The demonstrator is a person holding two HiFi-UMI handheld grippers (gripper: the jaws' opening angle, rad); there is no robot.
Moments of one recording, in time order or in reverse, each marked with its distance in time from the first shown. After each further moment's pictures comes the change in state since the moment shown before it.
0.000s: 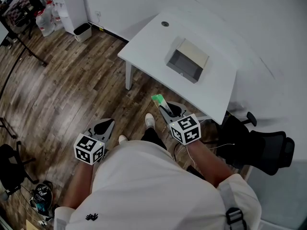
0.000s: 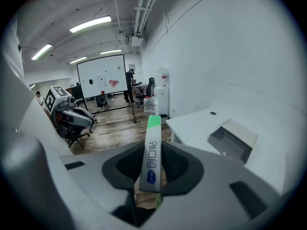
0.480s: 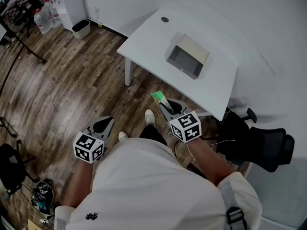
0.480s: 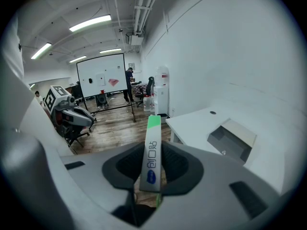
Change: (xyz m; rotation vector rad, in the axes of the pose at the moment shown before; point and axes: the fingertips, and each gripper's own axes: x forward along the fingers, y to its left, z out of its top) left arm -0.003 0.001 -0.005 -0.010 0.009 -0.006; right arm -0.001 0.002 -0.003 0.000 0.011 -0.007
